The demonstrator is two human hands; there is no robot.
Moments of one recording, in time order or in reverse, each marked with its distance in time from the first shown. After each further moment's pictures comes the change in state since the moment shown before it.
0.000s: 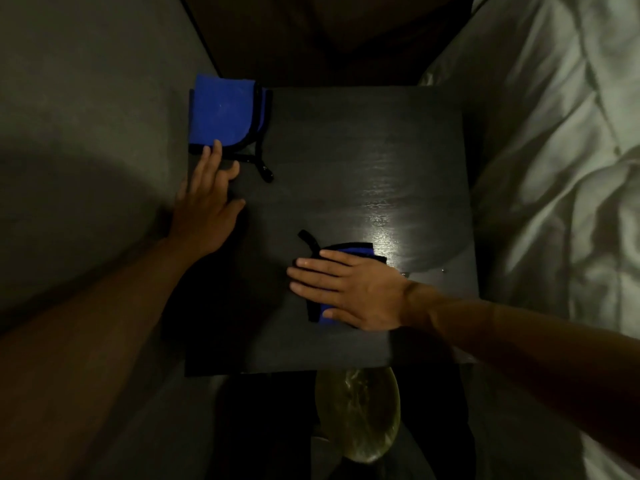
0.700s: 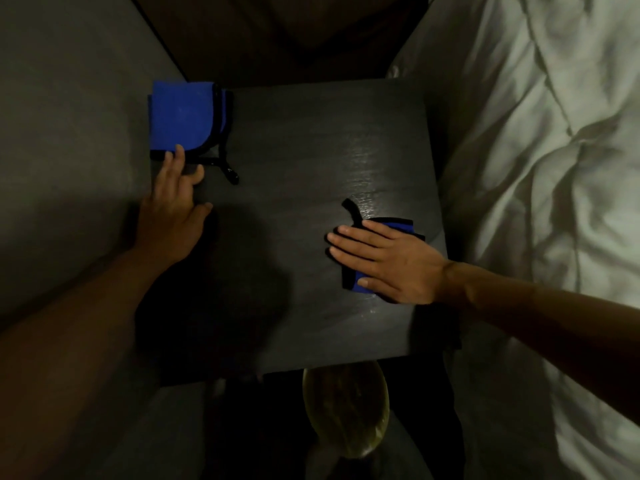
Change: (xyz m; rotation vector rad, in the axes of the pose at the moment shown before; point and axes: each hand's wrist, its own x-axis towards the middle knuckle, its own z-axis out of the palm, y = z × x) left_hand 0.001 -0.004 0.006 0.004 0.048 0.057; right_hand -0.081 0.042 0.001 0.019 -0.016 0.238
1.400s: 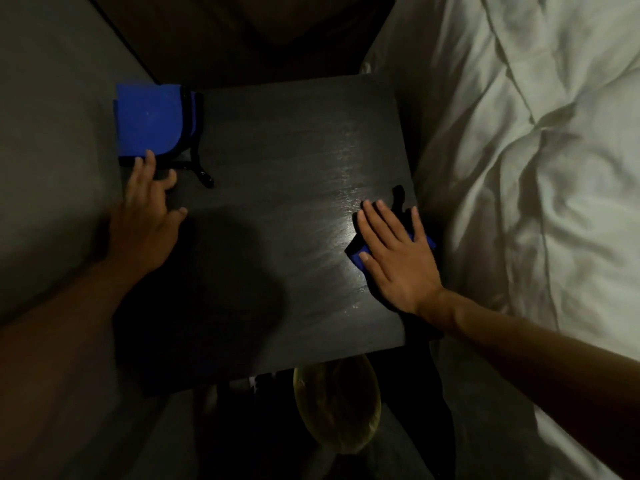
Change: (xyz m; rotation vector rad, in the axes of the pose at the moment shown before) left_hand 0.003 0.001 0.002 -0.045 0.023 -0.040; right_hand -0.027 -0.027 0.021 0.084 0.122 0.671
